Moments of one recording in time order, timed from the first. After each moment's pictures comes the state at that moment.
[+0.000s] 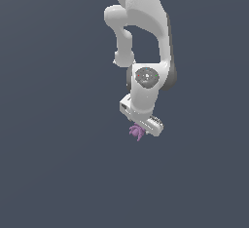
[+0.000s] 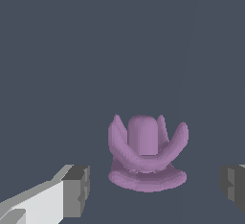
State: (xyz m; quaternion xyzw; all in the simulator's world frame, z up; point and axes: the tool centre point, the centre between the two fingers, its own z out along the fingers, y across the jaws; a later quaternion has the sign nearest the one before) arm 0.021 0.064 0.089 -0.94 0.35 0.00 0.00
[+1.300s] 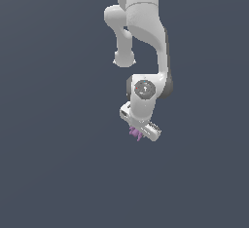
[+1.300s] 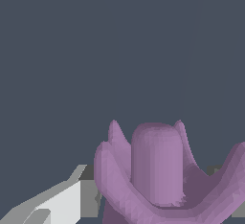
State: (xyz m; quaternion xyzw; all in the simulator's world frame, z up) arm 0.021 0.064 0.040 -0.94 0.35 0.00 0.00
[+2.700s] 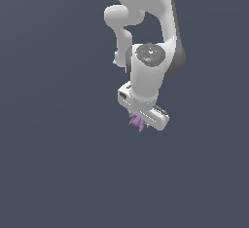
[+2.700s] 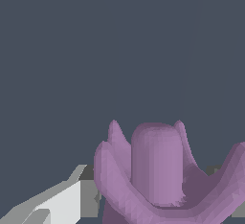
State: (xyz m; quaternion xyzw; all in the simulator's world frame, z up) arm 0.033 0.060 0.165 -0.94 0.35 0.00 0.00
